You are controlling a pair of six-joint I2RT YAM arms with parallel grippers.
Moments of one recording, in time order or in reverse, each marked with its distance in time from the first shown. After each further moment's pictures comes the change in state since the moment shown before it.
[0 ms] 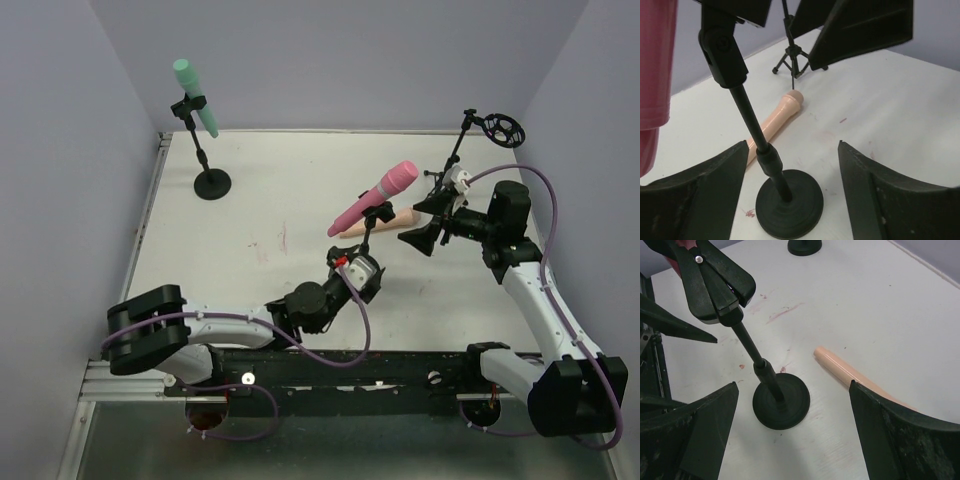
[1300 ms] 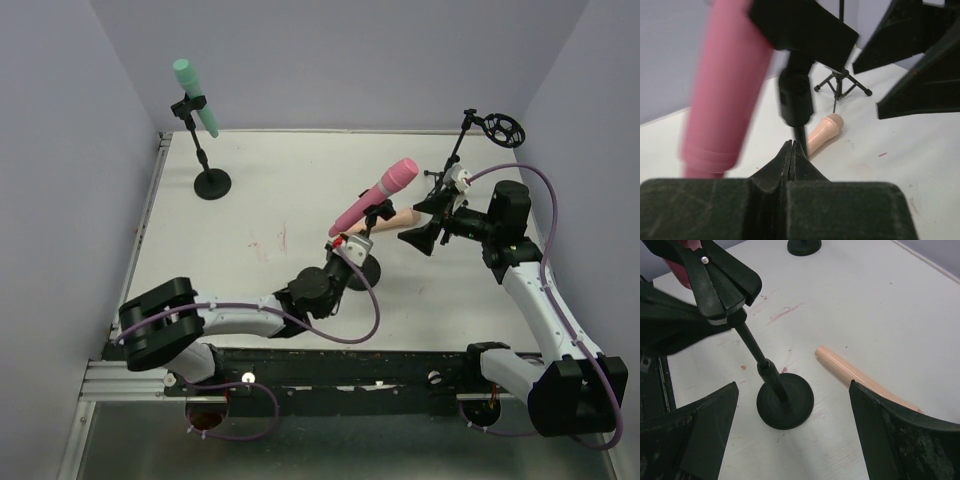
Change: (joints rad) left arm 0.058 0.204 0.158 0.150 -0.196 0.037; right arm -0.001 -0.001 0.000 0.010 0.011 0.032
